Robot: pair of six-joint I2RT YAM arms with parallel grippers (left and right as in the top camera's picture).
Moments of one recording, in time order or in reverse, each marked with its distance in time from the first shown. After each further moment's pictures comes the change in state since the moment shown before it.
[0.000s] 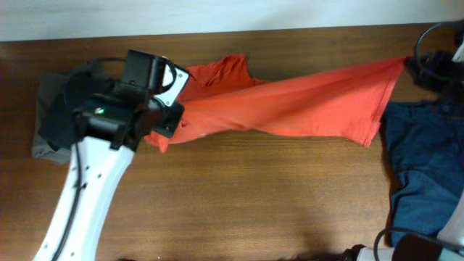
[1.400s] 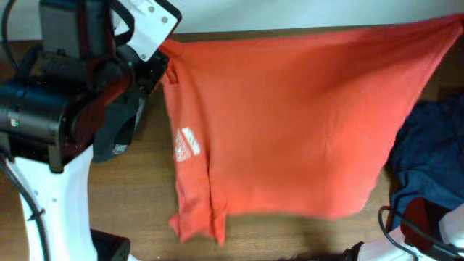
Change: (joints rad) left arm 0.001 0.236 0.896 -0.275 0.051 0.224; right arm 0.001 0.235 0.838 -0.387 0.205 0.088
